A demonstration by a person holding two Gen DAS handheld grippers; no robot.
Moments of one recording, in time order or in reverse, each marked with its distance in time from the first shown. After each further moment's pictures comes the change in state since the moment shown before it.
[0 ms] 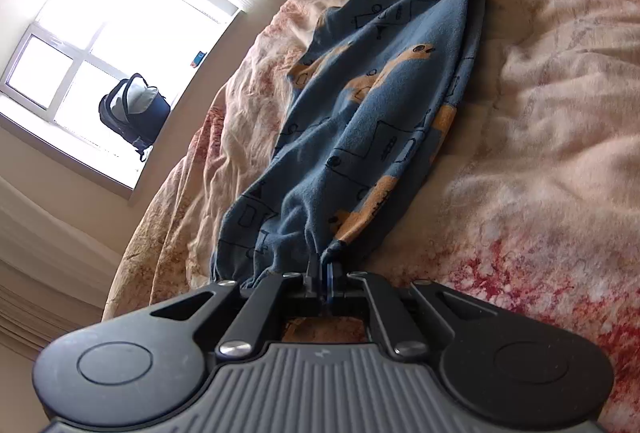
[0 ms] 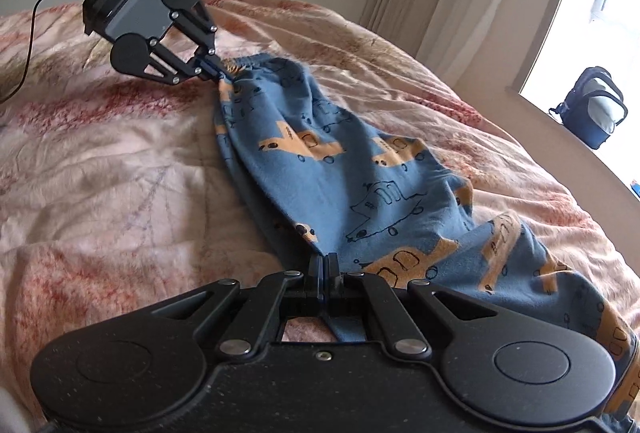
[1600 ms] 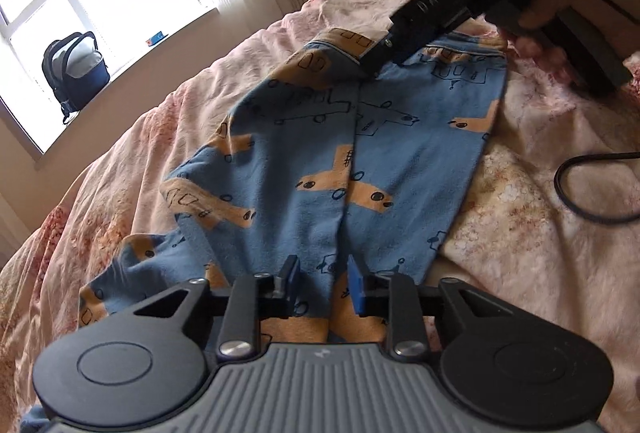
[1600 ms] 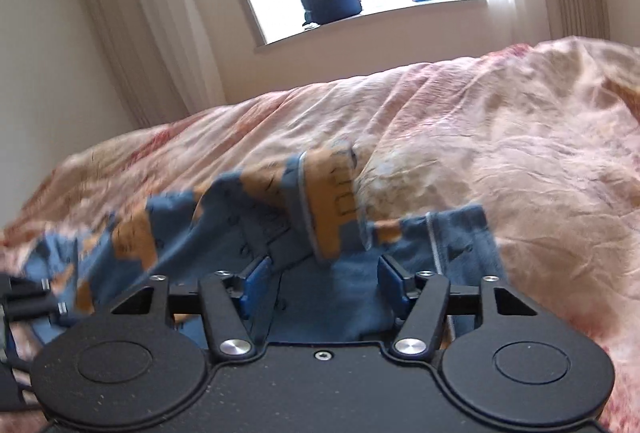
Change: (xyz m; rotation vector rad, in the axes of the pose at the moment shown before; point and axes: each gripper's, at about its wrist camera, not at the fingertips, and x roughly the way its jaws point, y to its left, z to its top) left arm 0.063 -0.077 0.285 -0.362 -0.022 -0.259; right arm -0.069 -0.230 -0.151 0.961 -0.100 -0.254
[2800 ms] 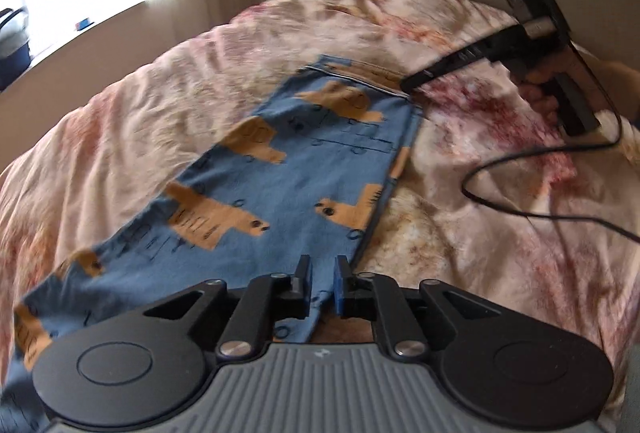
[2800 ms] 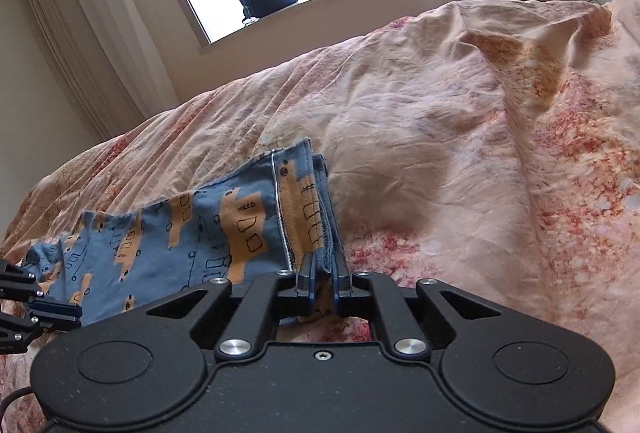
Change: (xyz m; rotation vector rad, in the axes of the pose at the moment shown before) left arm -0.019 0.018 0.015 -0.021 -0.030 -0.346; right arm -0.088 -0.059 -0.030 0.101 0.038 -0.117
